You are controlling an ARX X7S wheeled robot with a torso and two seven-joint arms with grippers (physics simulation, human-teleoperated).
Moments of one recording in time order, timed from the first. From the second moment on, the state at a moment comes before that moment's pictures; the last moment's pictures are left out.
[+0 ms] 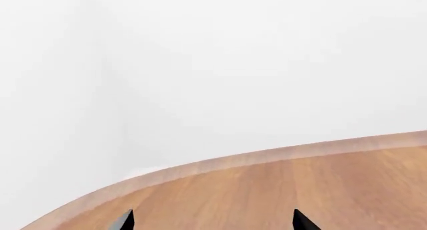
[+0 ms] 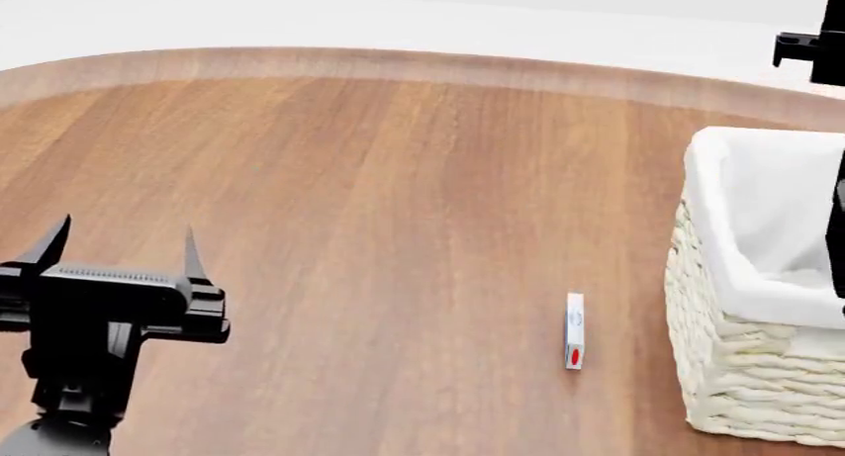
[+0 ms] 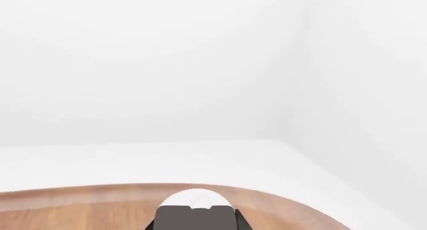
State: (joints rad) left arm -0.56 -0.14 0.18 -0.42 0.04 0.05 -0.19; right arm 1.36 0.47 -0.37 0.84 0.35 0.45 0.31
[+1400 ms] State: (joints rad) left arm -0.55 -0.16 0.26 -0.54 0.00 0.26 -0.19; right arm 1.37 0.32 -0.14 1.30 0.06 0.17 0.21
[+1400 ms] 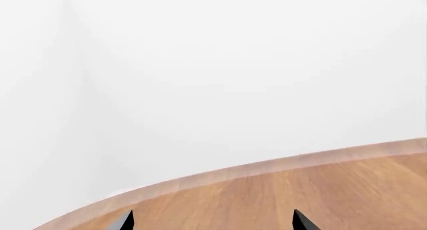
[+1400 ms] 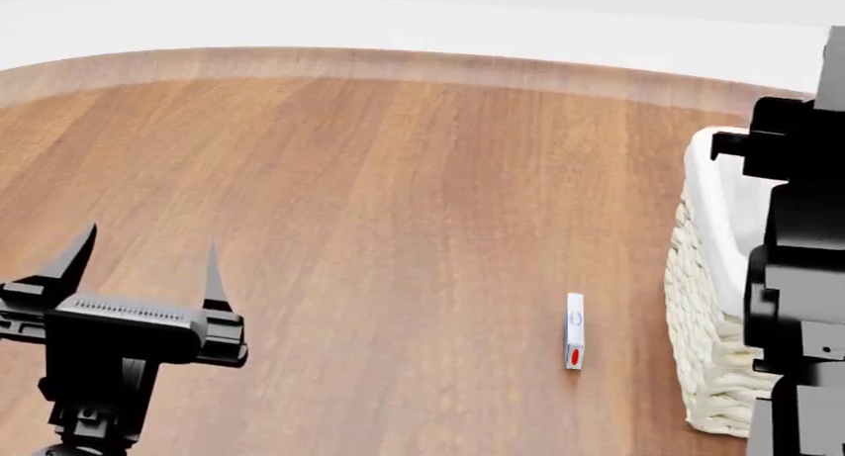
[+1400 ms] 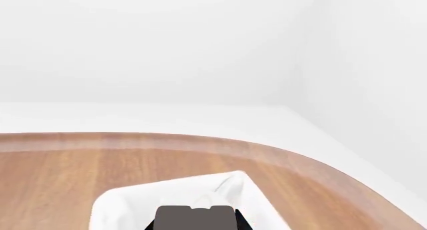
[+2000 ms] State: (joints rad) left arm -0.55 -0.17 0.28 -0.57 -0.01 0.29 -0.20; right arm 1.32 0.31 -0.10 1.28 0.04 0.19 0.20
